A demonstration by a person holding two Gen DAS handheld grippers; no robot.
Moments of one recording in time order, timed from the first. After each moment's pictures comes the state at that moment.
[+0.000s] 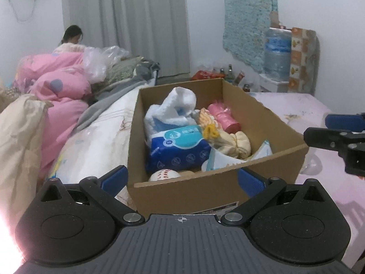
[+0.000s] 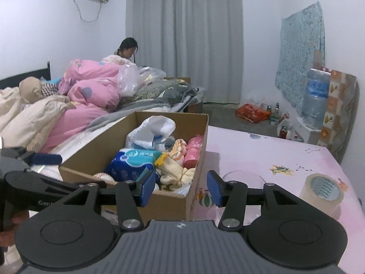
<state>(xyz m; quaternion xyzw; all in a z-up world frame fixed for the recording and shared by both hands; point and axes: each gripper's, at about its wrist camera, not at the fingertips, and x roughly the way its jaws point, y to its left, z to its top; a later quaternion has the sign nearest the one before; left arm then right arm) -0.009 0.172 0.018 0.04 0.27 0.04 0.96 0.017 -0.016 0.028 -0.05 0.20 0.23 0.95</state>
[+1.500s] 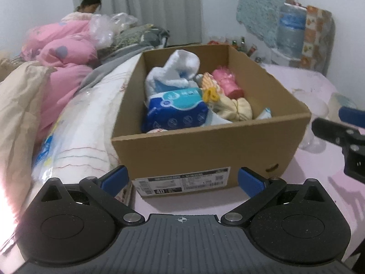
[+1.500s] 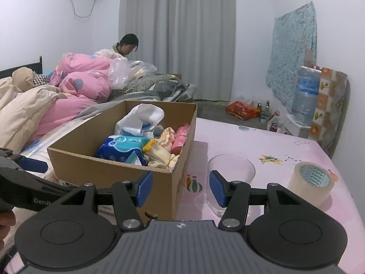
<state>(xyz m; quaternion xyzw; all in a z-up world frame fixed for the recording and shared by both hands) -0.012 0.153 0.001 0.02 0.35 0.08 0.93 0.009 -0.030 0.009 -0.06 0.20 0.20 0.96</state>
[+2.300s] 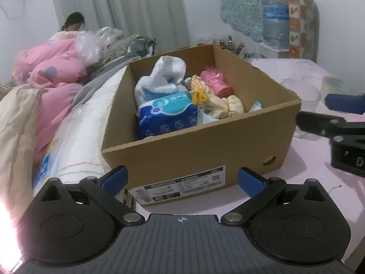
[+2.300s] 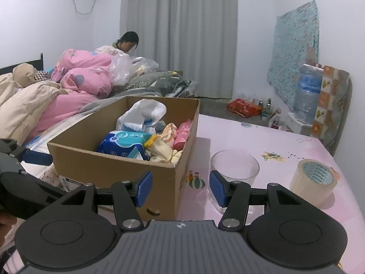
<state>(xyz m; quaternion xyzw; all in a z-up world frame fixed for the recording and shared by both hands) -0.011 0.140 -0.001 0.07 0.34 0.06 0.94 0.011 -0.027 0.002 -0.07 0.21 0.21 0.95</state>
